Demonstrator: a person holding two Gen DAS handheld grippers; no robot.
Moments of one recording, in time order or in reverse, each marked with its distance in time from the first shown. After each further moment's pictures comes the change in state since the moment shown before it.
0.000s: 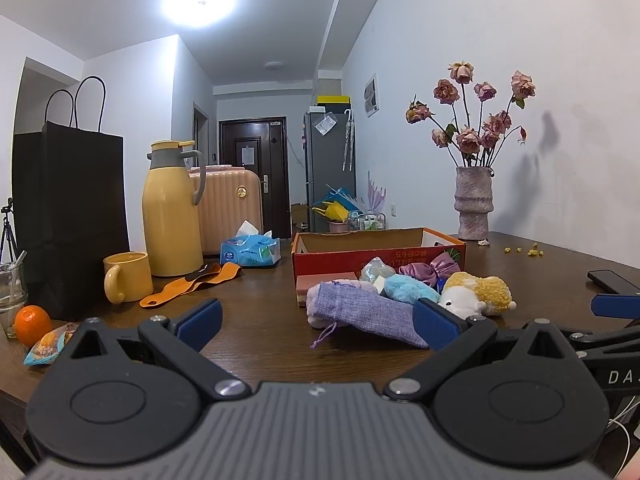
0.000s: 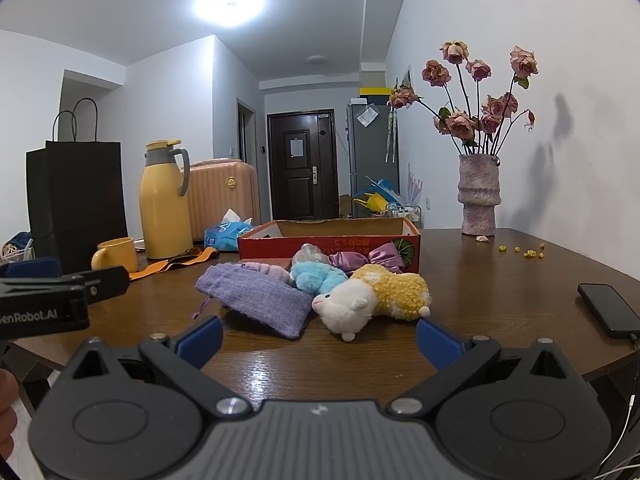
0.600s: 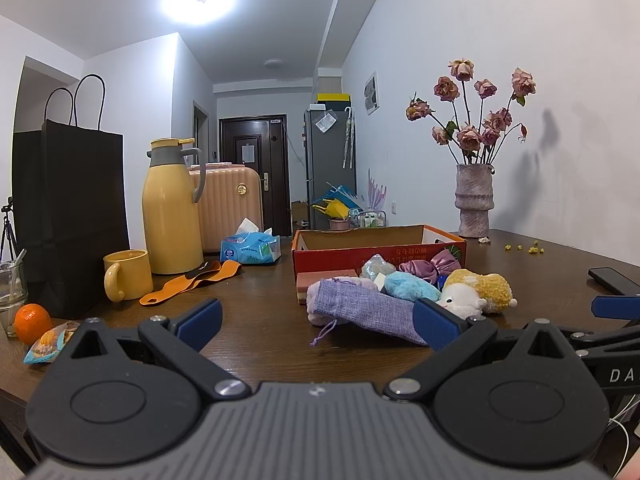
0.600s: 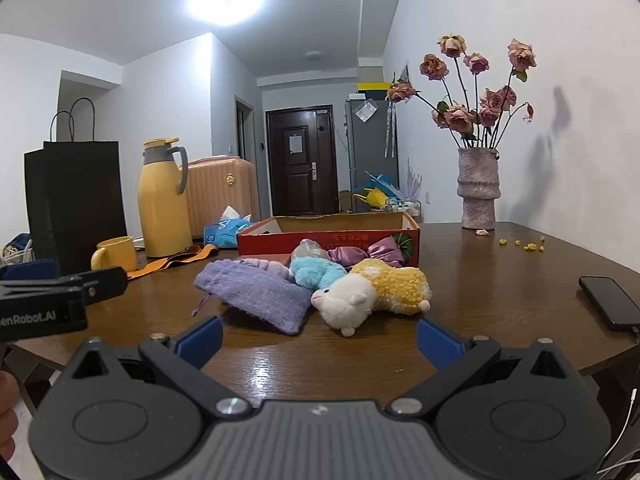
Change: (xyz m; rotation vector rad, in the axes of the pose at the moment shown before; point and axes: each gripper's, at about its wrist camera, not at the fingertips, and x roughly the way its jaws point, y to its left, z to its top) left arm 0.000 0.000 -0.001 0.000 0.005 0.000; right arm 0.002 -0.003 -0.001 0.009 0.013 0.005
